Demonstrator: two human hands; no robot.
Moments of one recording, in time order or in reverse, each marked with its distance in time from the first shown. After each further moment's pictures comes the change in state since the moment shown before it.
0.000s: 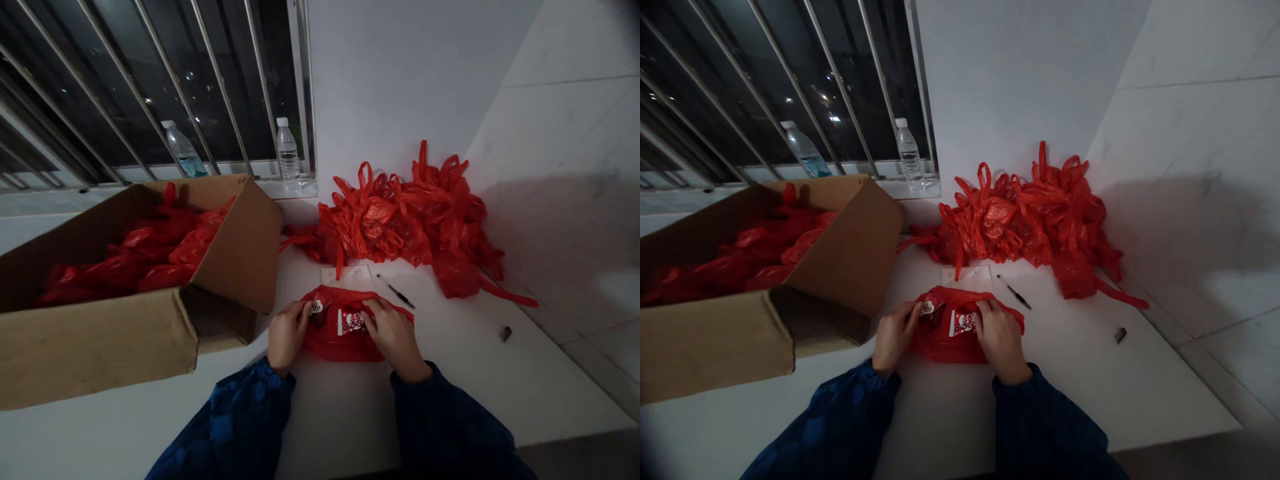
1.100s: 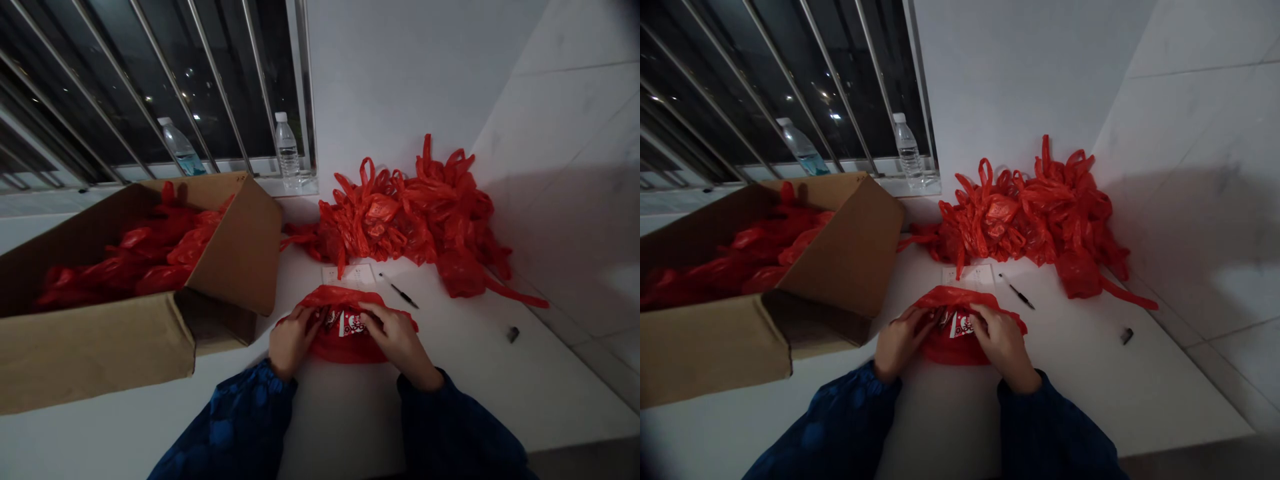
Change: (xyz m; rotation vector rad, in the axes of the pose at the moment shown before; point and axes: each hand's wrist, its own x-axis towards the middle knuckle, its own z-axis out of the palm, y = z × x) left_hand -0.007 0.005 0.003 0.401 -0.219 0.014; right_hand -0.002 0.009 0.002 0.460 -0.012 -0.086
